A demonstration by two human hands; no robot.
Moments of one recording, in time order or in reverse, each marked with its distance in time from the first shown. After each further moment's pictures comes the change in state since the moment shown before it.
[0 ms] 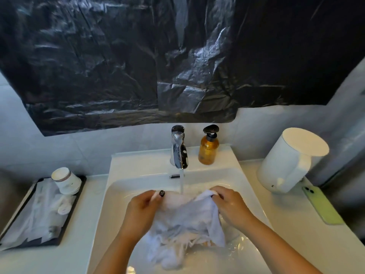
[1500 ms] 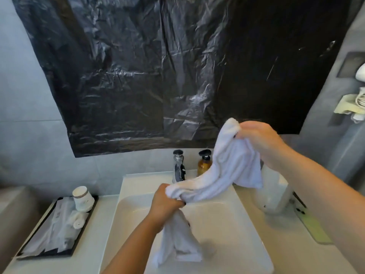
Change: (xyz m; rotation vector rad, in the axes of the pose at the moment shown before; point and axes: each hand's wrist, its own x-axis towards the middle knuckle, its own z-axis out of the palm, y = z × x) left_hand -0.013 0.085 0.020 -0.128 -0.014 -0.052; right_hand -0.056 -0.168 -0.174 0.254 0.279 -0.232
